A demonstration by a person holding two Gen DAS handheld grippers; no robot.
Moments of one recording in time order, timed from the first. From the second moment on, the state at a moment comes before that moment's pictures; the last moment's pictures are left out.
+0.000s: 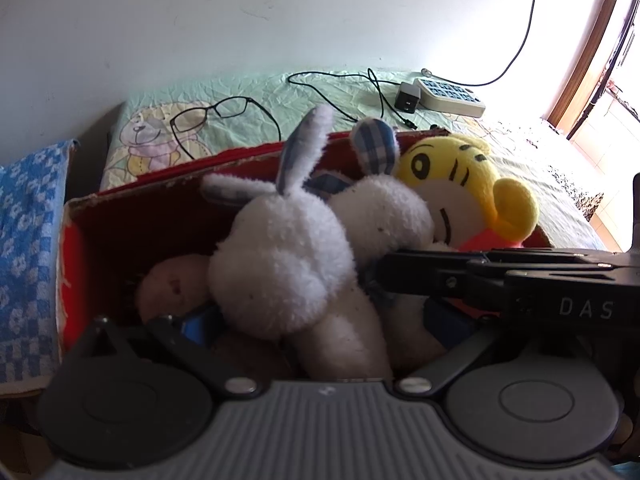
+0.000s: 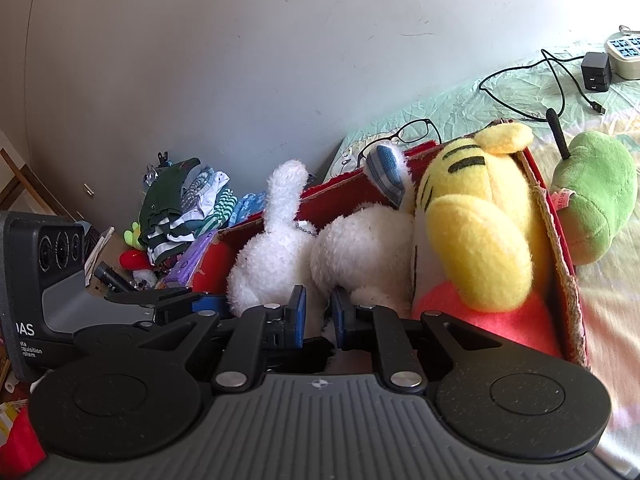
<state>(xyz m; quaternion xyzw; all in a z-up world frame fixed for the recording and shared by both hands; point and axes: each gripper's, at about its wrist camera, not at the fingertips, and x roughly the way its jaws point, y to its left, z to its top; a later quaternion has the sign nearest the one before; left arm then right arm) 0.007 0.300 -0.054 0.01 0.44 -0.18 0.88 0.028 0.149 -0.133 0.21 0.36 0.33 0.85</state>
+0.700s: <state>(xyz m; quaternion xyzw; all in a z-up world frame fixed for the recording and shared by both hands) -0.002 0.297 -0.057 0.00 0.43 -0.17 0.89 0.024 0.150 -0.131 0.18 0.36 0.31 0.86</state>
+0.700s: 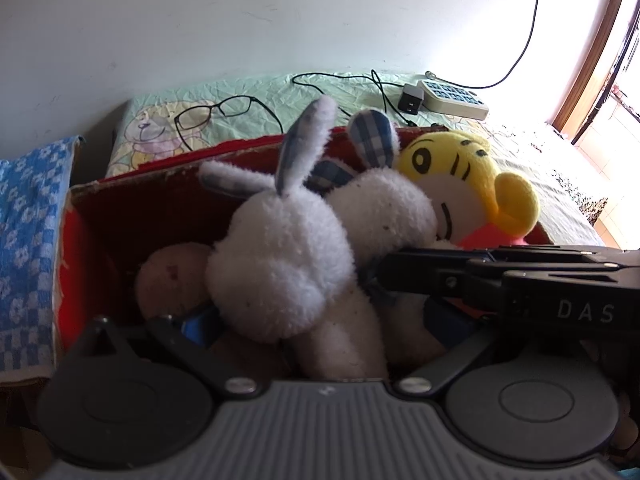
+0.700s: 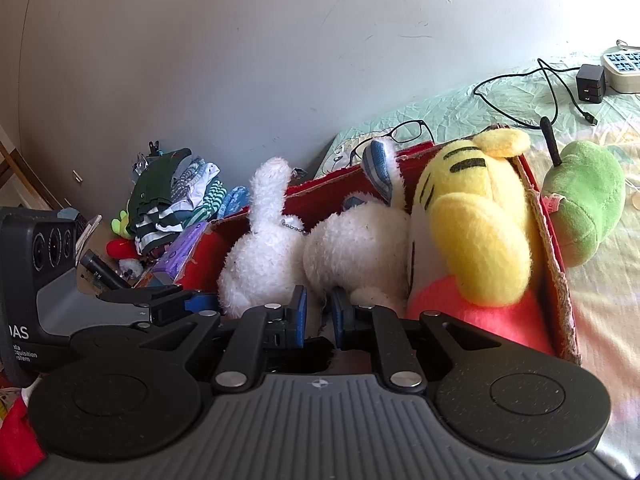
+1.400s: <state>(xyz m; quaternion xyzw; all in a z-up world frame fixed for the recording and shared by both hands) -0.009 0.295 -0.060 0.01 0.42 -0.17 0.89 0.019 0.149 -0.134 0.18 0.35 0.32 0.86</state>
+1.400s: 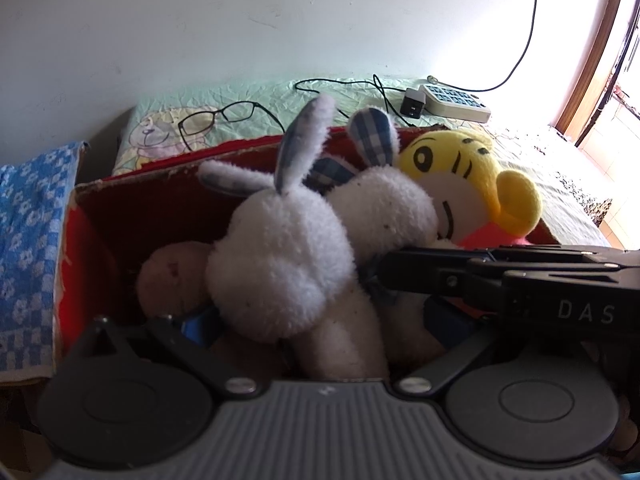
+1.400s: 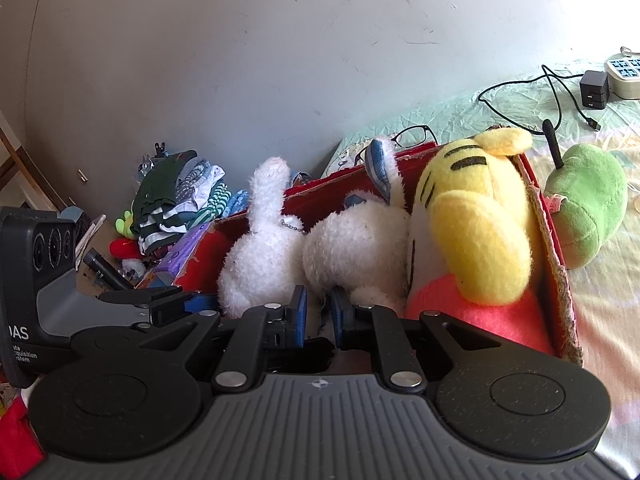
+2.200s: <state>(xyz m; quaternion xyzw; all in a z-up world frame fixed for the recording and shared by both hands) -0.054 0.285 -0.021 0.02 0.40 -0.05 0.91 0.019 0.100 -0.117 0.25 0.32 0.40 0.82</state>
